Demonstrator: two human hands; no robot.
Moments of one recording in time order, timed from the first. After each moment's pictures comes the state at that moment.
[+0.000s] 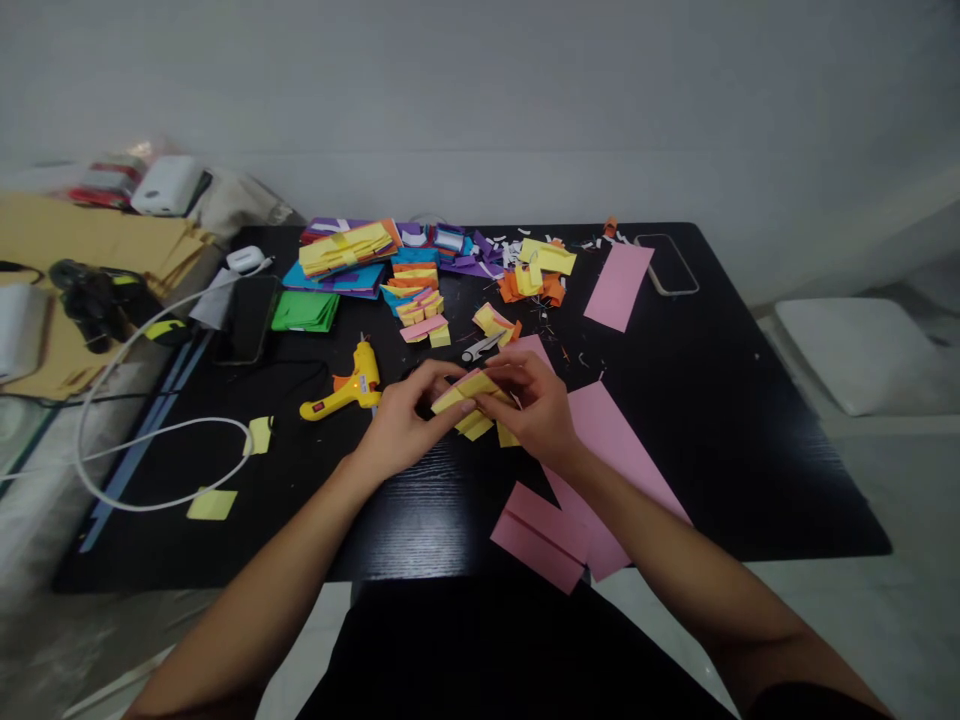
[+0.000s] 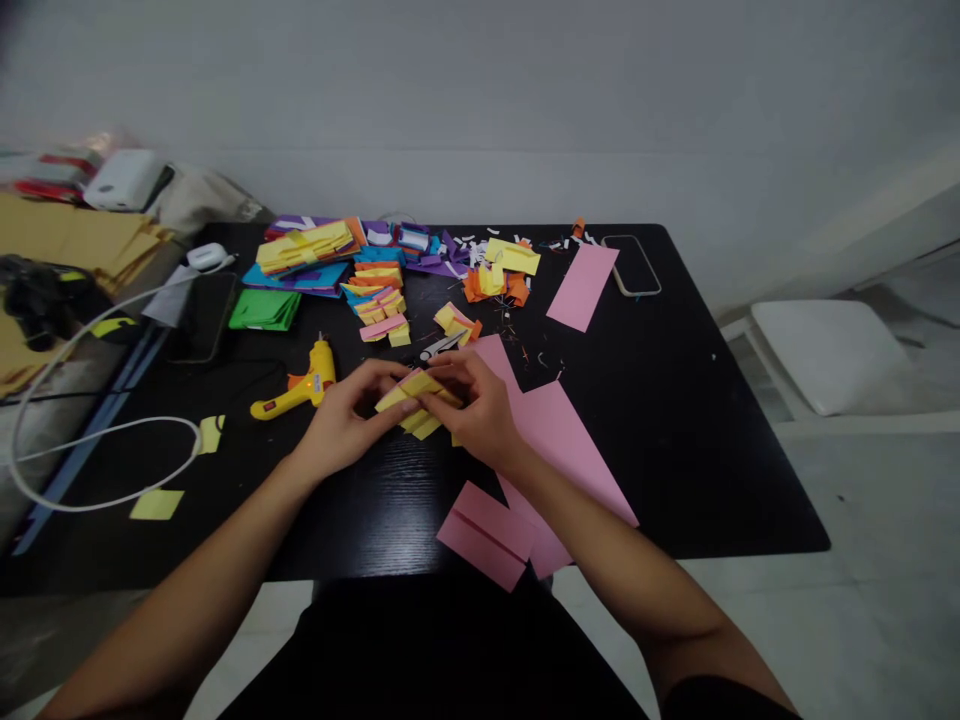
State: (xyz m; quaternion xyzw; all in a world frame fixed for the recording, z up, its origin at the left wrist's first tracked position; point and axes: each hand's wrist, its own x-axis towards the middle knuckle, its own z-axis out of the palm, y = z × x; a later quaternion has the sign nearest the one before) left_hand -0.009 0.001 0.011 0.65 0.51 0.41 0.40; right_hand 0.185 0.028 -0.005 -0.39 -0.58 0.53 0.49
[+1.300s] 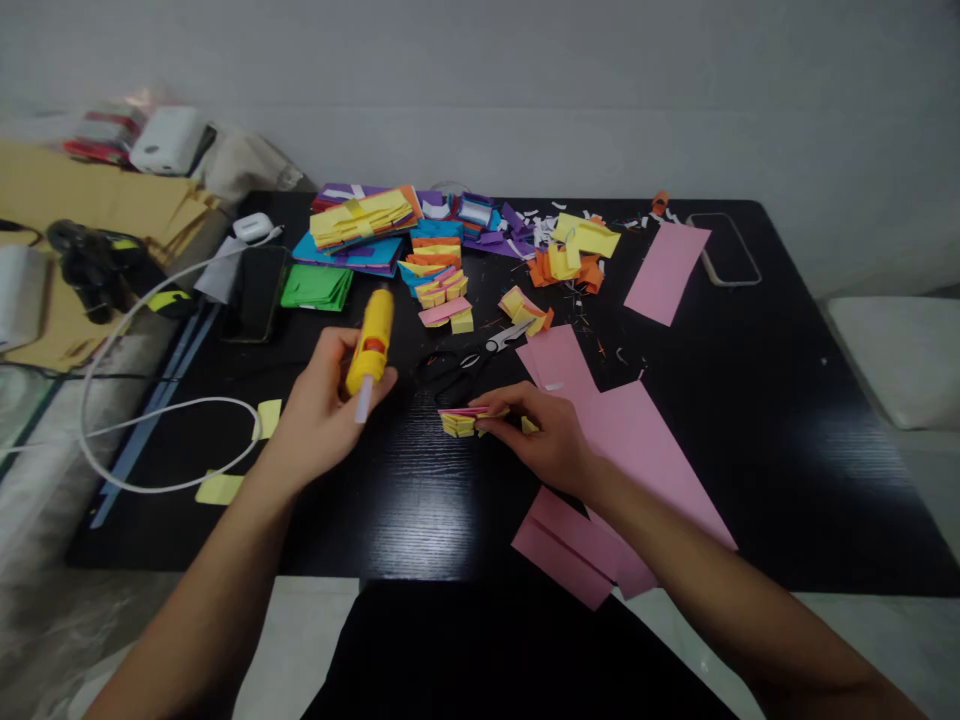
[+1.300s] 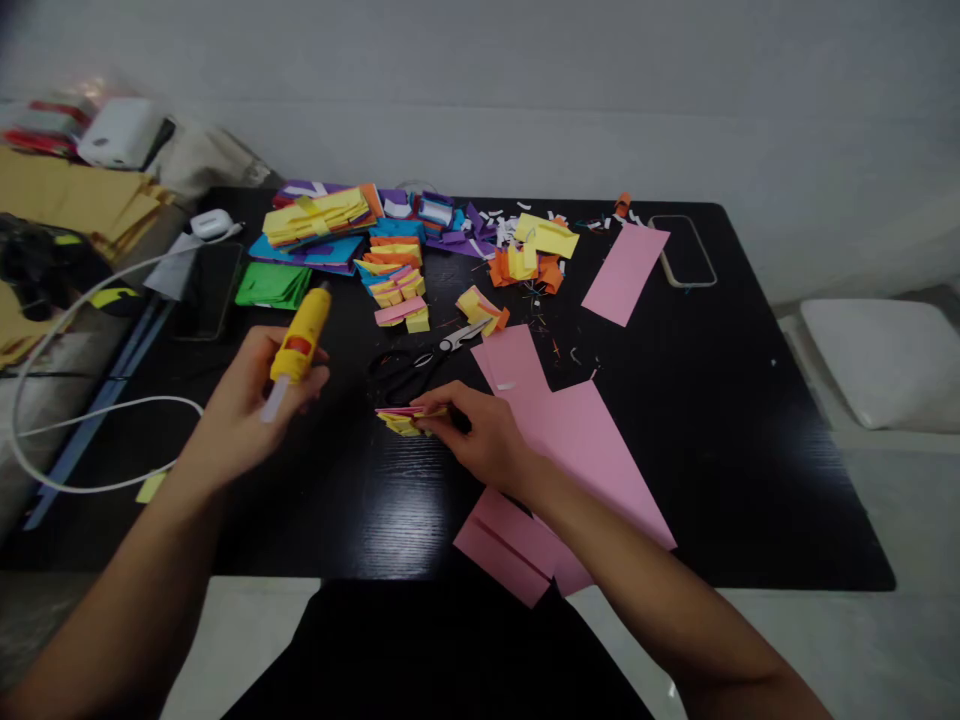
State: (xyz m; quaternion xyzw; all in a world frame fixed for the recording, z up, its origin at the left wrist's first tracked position) left_hand -0.081 -0.014 0.047 0.59 0.68 0.34 0.29; right_hand 0.179 0.012 -0.014 -0.33 -0.73 0.44 0.41
